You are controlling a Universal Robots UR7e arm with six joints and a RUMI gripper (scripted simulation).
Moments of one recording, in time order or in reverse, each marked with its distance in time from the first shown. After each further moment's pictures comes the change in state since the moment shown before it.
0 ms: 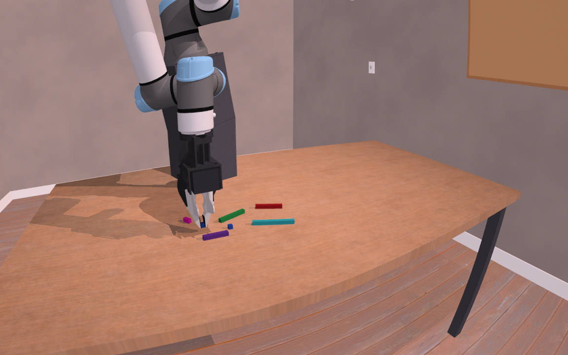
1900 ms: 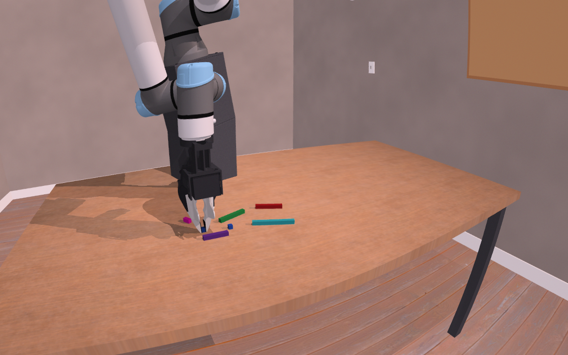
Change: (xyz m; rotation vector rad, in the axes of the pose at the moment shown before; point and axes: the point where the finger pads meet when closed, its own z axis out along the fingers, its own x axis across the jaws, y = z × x) arm 0.000 0.000 0.012 0.000 0.000 0.000
